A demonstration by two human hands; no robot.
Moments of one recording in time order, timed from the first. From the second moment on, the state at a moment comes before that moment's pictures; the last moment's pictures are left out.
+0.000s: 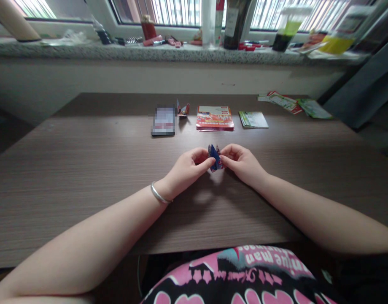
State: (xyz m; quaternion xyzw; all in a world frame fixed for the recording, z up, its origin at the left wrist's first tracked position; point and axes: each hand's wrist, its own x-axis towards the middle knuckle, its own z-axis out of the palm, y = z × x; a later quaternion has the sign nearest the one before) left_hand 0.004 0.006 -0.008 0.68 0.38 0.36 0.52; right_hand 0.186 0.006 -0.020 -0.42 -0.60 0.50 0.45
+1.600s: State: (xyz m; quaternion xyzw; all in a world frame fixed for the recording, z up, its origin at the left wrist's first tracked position) left_hand 0.005 0.011 -0.011 0.59 0.37 0.37 0.61; right_hand 0.185 0.000 -0.020 -0.44 -0.62 0.49 0.43
